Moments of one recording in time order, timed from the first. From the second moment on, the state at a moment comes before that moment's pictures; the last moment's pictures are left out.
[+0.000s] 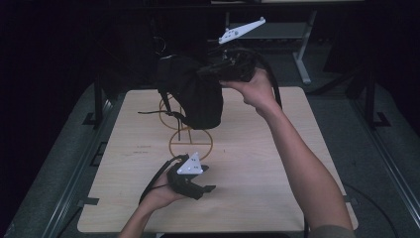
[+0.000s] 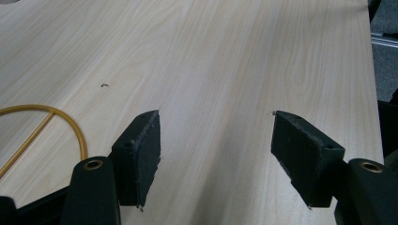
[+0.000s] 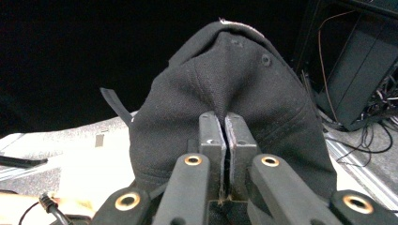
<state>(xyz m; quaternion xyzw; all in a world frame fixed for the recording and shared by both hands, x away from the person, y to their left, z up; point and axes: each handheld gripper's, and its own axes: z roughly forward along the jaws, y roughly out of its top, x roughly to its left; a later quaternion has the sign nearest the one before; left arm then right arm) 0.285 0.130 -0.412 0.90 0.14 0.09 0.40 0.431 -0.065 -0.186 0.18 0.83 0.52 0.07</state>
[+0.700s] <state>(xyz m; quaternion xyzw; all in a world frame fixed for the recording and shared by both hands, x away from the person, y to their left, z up) 0.284 0.127 -0.415 0.90 0.13 0.08 0.40 0.465 0.006 -0.231 0.21 0.84 0.50 0.03</state>
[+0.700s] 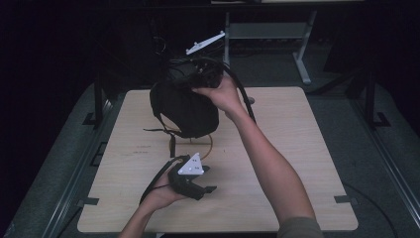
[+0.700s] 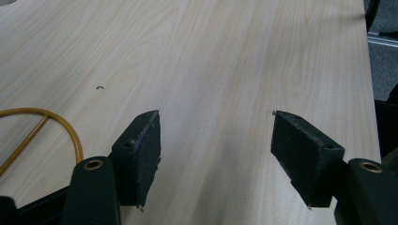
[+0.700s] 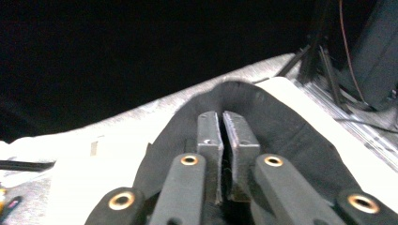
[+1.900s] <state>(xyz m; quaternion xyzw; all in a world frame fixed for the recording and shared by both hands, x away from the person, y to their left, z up) 0.282 0.130 -0.409 0.90 0.14 0.10 0.41 0.435 -0.079 -0.226 0.25 0.82 0.51 0.06</state>
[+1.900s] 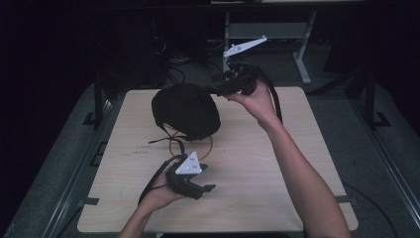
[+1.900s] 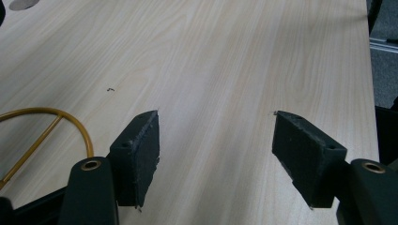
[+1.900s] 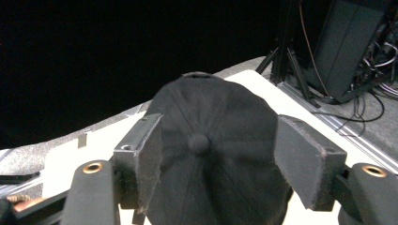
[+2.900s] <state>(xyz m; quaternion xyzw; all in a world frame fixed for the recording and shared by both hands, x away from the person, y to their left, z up) 0.283 0.133 -0.411 0.90 0.15 0.10 0.40 0.410 -0.161 -0.254 0.30 0.81 0.50 0.06</state>
